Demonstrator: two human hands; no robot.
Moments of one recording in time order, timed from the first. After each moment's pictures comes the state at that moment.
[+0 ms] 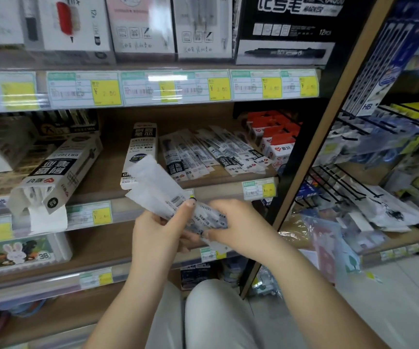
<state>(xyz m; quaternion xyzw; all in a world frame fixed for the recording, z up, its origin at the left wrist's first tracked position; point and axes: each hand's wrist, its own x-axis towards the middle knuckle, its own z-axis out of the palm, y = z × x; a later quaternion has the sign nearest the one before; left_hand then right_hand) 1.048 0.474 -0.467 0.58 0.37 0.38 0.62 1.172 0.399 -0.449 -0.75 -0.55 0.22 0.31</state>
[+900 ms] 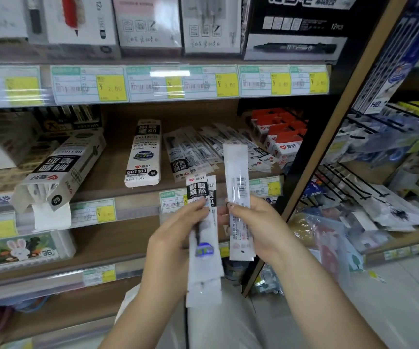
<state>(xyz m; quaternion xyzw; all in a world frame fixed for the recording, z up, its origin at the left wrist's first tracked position) 1.037 0.476 -0.506 0.80 0.16 0.44 0.38 1.183 0.401 -0.475 -0.62 -0.21 0.41 0.63</state>
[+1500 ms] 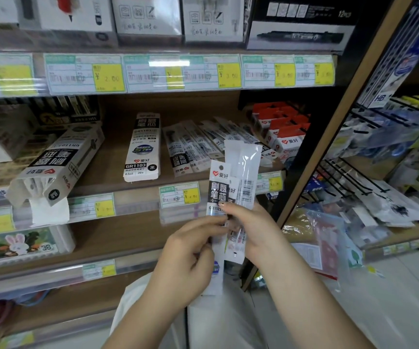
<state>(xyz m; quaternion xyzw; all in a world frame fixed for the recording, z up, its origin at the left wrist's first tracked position) 1.040 0.464 -0.508 0.83 0.13 0.35 0.42 1.171 0.408 -0.486 -0.55 -0.13 0.42 0.71</state>
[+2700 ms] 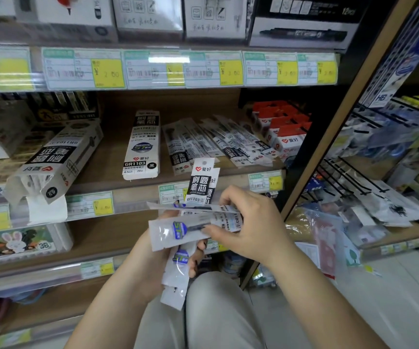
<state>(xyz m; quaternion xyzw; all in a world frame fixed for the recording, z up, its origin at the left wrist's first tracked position) 1.026 0.485 -0.486 0.40 0.27 0.13 0.87 1.178 0.392 -0.475 -0.71 -0.60 -0.05 0.37</state>
